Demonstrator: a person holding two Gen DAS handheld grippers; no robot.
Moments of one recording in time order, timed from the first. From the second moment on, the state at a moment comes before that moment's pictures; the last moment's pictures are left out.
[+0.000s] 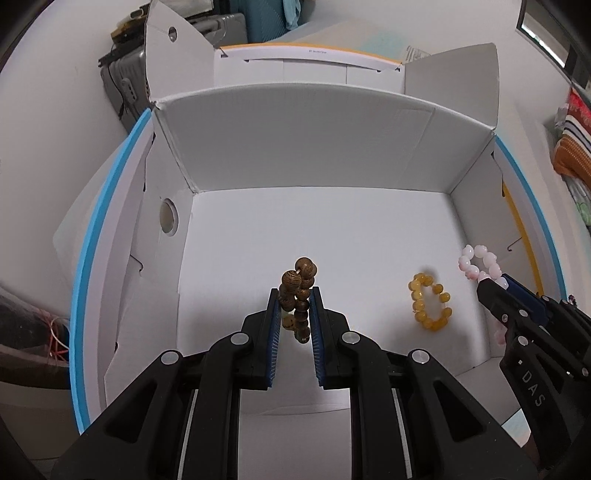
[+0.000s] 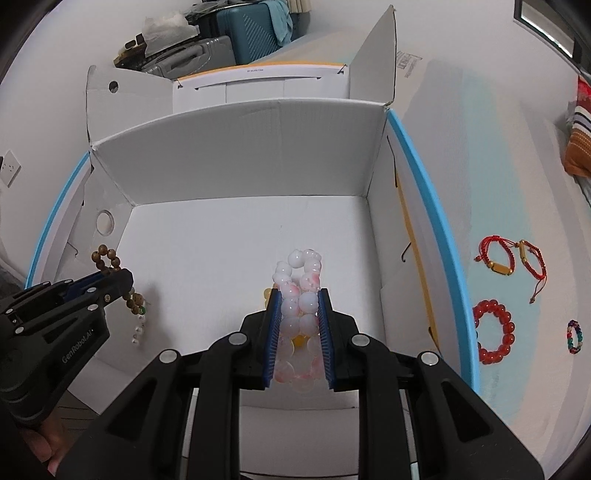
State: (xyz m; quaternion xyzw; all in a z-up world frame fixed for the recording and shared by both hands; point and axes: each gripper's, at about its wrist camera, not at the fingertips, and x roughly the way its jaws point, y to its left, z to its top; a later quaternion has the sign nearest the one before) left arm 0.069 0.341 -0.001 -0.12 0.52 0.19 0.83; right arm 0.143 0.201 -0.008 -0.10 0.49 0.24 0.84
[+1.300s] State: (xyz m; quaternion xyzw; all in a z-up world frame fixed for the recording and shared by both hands) left arm 0.026 0.271 0.080 -0.08 0.41 0.19 0.89; right arm 0.117 0.108 0.072 -0.07 0.37 0.19 0.91
